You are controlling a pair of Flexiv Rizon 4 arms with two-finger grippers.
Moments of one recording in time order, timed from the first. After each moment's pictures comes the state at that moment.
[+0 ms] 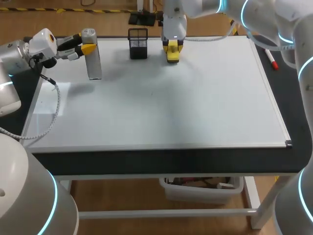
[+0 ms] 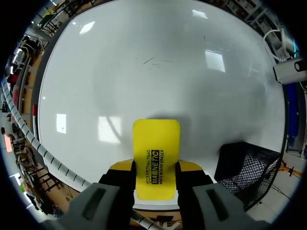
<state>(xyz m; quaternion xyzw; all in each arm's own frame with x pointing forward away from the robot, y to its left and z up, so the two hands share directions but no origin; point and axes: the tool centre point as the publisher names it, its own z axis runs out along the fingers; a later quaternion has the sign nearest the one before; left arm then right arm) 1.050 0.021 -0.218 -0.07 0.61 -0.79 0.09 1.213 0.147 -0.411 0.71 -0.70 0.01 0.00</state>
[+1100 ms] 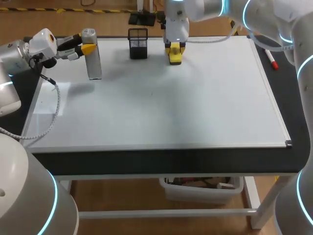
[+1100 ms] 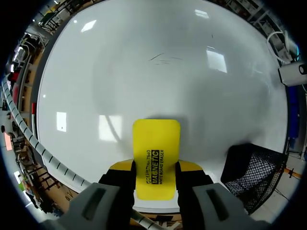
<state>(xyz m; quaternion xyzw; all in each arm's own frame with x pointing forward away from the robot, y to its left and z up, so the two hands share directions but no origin) 1.050 0.021 -0.218 -0.07 0.61 -0.79 0.09 1.215 0.139 -0.420 0.72 -0.70 0.02 0.00</state>
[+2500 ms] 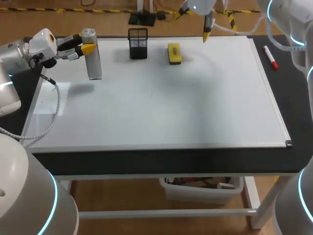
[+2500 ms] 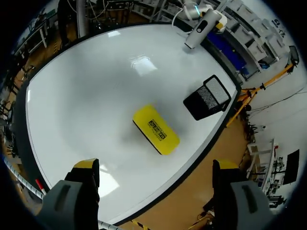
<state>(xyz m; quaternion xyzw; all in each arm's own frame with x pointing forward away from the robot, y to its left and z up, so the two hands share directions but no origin) 1.050 0.021 -0.218 -0.07 0.61 -0.79 0.09 1.242 0.085 -0.331 0.43 -0.88 -0.19 -0.06</state>
